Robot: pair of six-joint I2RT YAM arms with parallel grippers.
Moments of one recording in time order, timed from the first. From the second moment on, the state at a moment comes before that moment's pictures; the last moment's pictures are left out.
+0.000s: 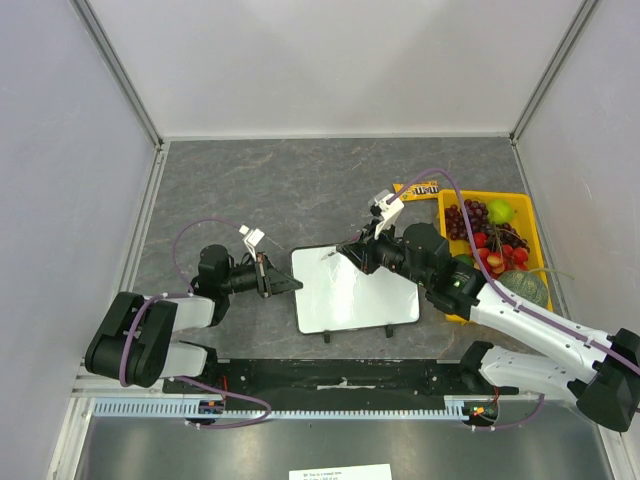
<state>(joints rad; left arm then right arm) -0.23 1.34 0.20 0.83 1.00 -0.66 0.86 1.03 0.77 0.05 -0.02 0.29</state>
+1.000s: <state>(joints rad) -0.24 1.33 0.20 0.79 1.00 -0.65 0.91 1.04 0.77 0.10 0.01 0.26</state>
